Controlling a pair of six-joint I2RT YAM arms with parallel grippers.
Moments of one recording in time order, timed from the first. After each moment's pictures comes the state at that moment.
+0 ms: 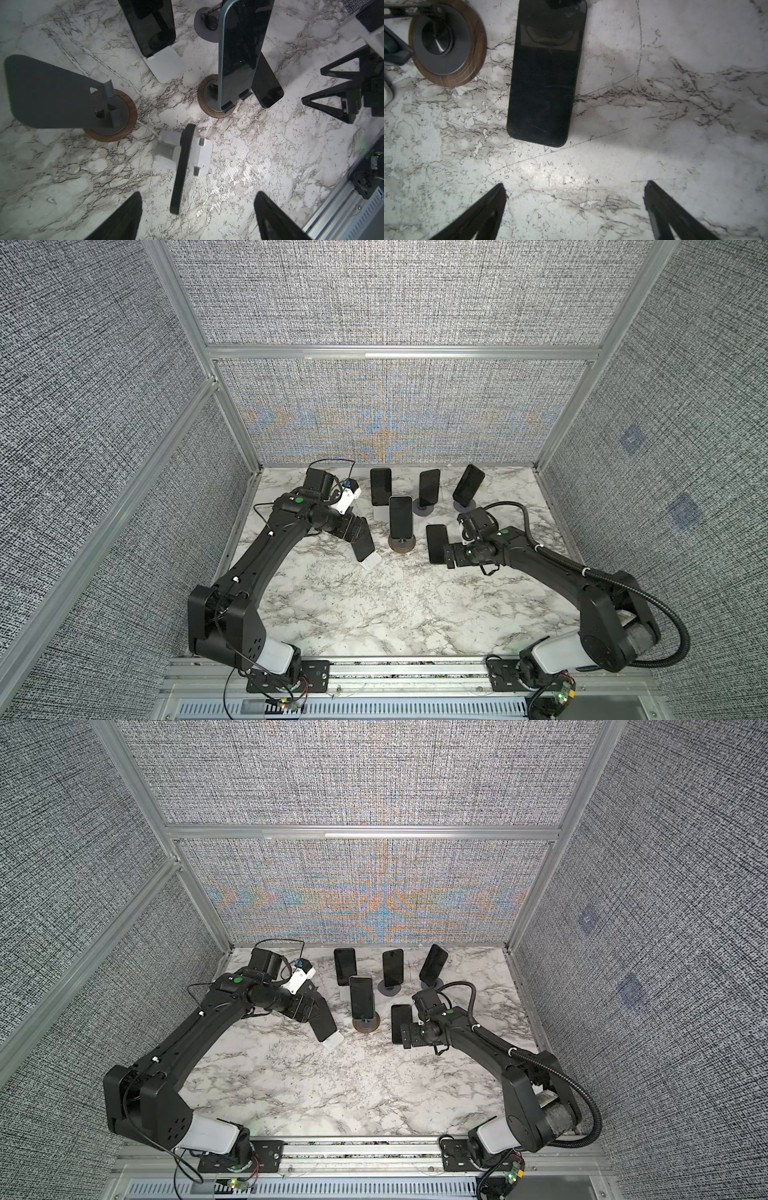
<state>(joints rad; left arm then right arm) -0.33 1.49 1.32 -0.88 0.38 0.15 0.44 1.47 0.93 -0.62 0.02 0.28</state>
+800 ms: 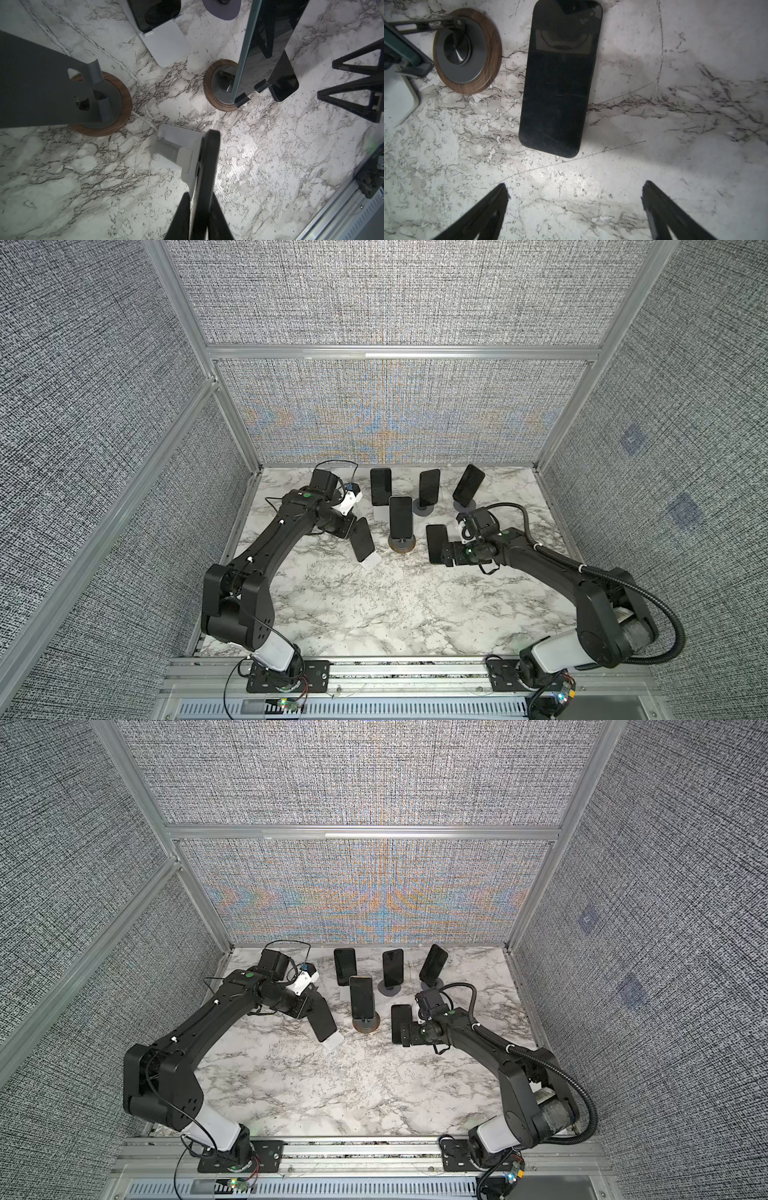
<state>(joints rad) -0.32 1.59 1.33 -0.88 0.38 0.16 0.41 1.49 0.91 -0.54 -0.07 0.28</state>
